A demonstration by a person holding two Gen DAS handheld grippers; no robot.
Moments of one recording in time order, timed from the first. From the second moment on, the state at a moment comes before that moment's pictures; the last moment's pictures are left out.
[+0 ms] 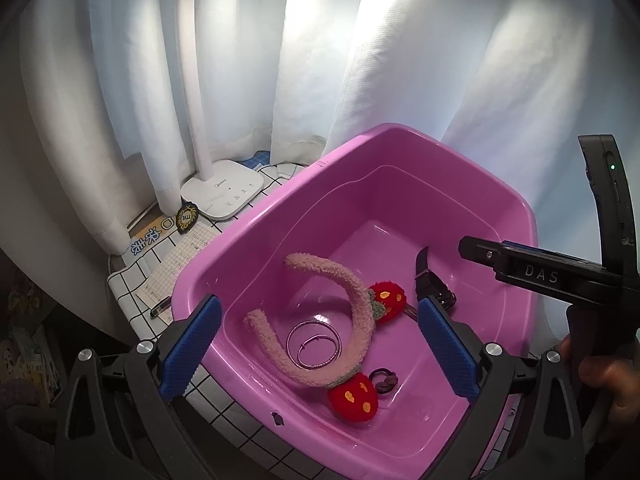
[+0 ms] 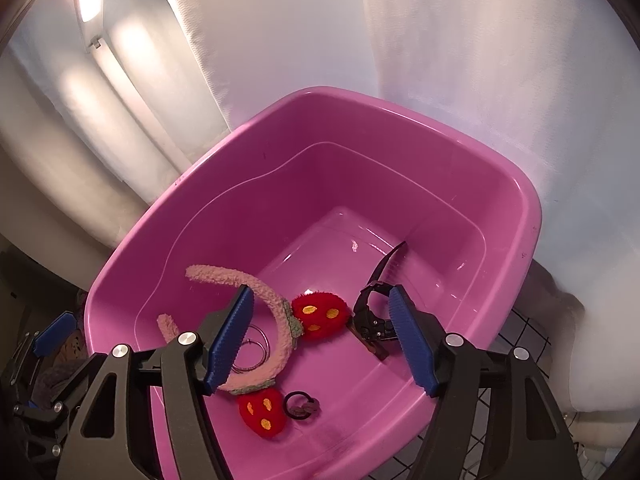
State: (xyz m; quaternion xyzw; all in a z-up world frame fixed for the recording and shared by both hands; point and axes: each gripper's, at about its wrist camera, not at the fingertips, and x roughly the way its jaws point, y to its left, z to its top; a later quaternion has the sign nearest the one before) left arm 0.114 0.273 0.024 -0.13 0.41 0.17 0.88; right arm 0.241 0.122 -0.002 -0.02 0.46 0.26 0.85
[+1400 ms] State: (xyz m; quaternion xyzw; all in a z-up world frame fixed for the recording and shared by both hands) left arm 0.020 0.118 0.062 -0.08 0.38 0.11 0.91; right arm -0.001 -0.096 0.004 0.05 0.36 0.18 0.91
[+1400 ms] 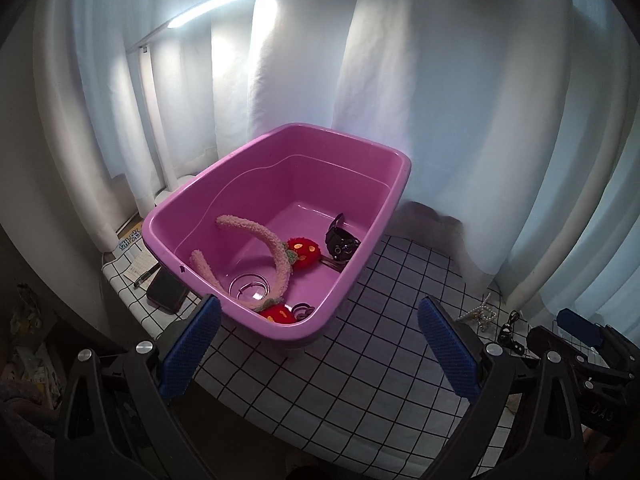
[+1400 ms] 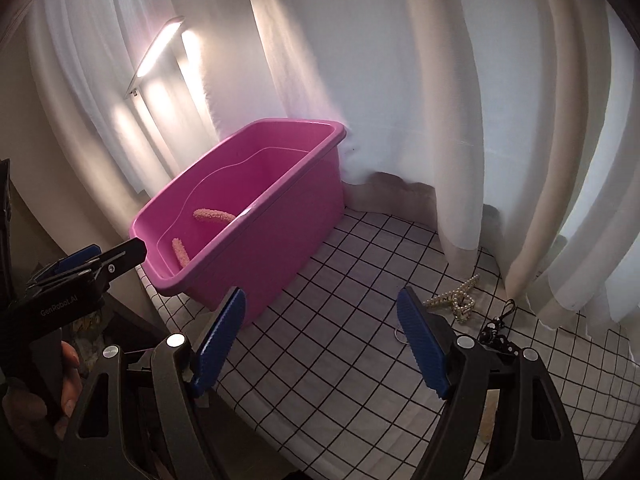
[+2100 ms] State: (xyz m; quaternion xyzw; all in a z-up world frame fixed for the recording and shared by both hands) left arm 0.004 -0.026 -0.034 -0.06 0.46 0.05 0.89; right arm -0.087 -0.273 -0.113 0.12 0.43 0.08 0.89
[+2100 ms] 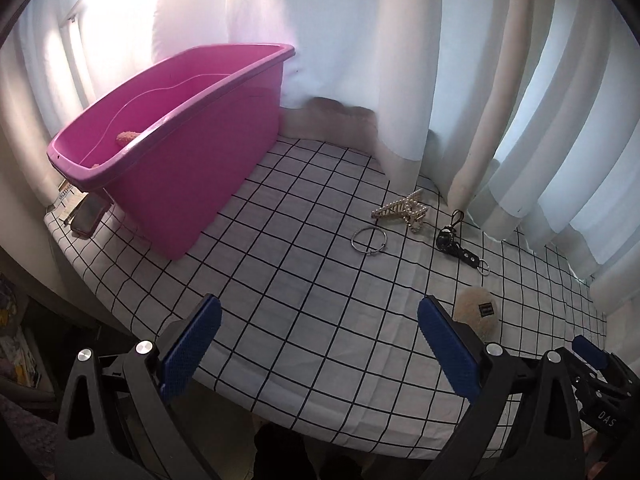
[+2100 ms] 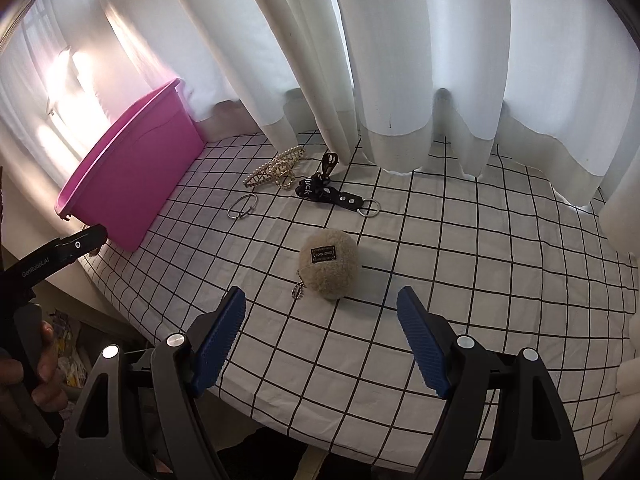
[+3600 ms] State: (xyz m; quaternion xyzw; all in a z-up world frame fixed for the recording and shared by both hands) left arm 0.165 -0.071 -0.182 0.04 0.48 -0.09 0.87; right arm 0.004 -0.225 -0.214 0.13 0.41 -0.07 0.90
